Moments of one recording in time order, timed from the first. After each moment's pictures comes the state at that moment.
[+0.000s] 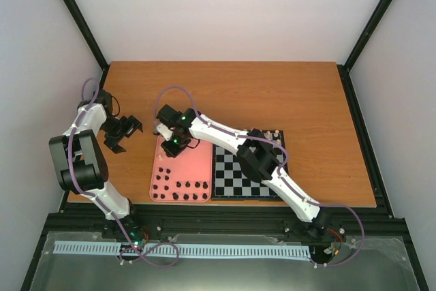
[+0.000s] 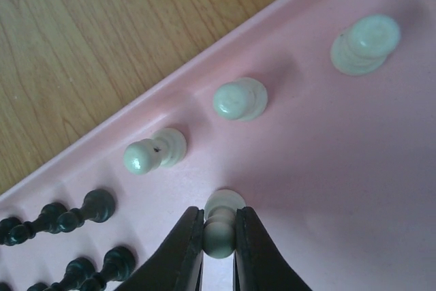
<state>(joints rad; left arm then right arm) 0.27 1.67 1.17 -0.99 0.26 -0.62 0.99 2.56 2.32 -0.97 -0.34 0.07</state>
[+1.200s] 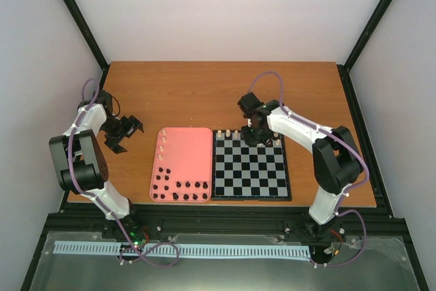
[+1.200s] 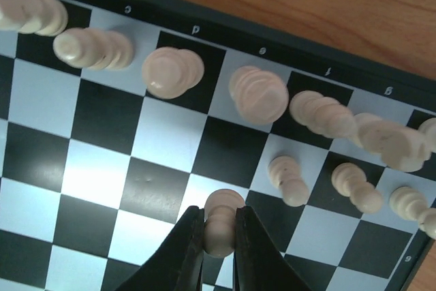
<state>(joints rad) 0.27 1.67 1.17 -0.99 0.28 -0.62 0.59 1.76 1.29 -0.89 0.06 0.31</state>
